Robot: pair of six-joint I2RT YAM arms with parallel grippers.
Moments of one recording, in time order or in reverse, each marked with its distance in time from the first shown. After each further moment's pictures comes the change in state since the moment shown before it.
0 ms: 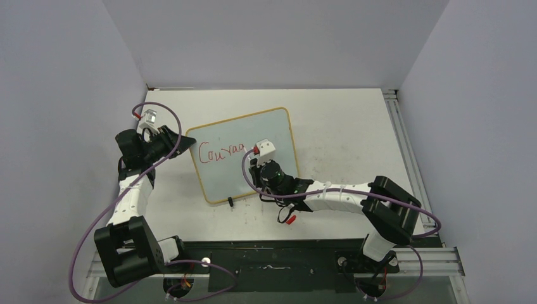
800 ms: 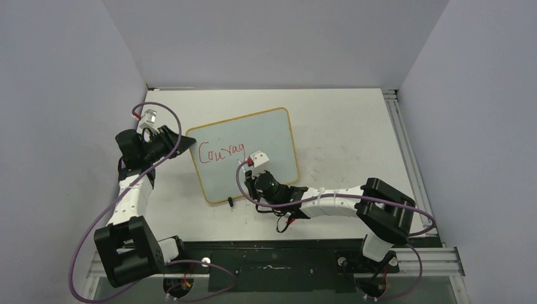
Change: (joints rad) left arm 0.000 0.000 0.000 0.000 0.000 0.000; right arm 0.080 0.031 -0.048 -0.013 -0.006 0.061
